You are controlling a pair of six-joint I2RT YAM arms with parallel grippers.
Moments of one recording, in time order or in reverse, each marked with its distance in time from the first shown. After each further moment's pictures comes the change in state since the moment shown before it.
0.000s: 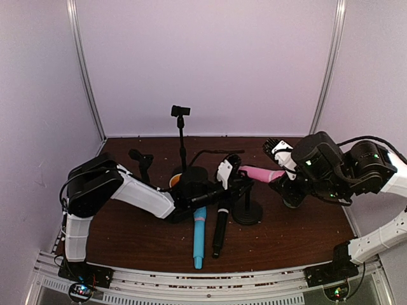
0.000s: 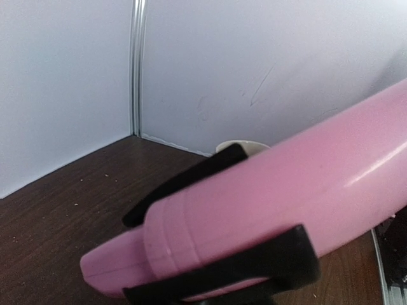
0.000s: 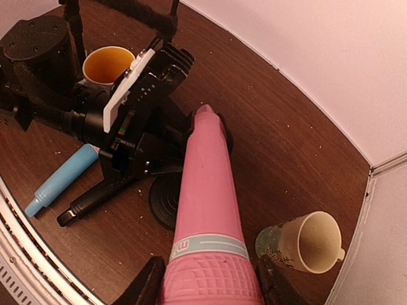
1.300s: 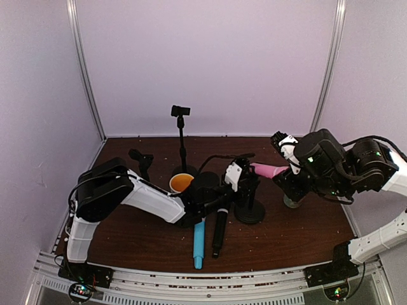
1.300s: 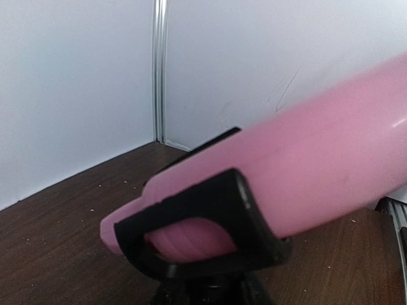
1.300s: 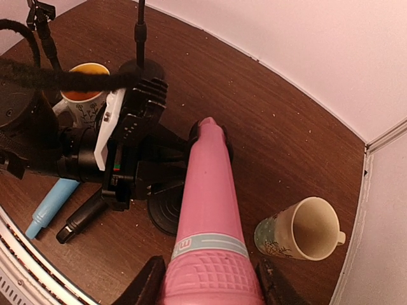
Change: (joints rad) left arm -0.058 0.078 0.097 0.006 -0.192 0.041; right arm -0.013 -0.020 0.012 -0.026 0.037 0.111
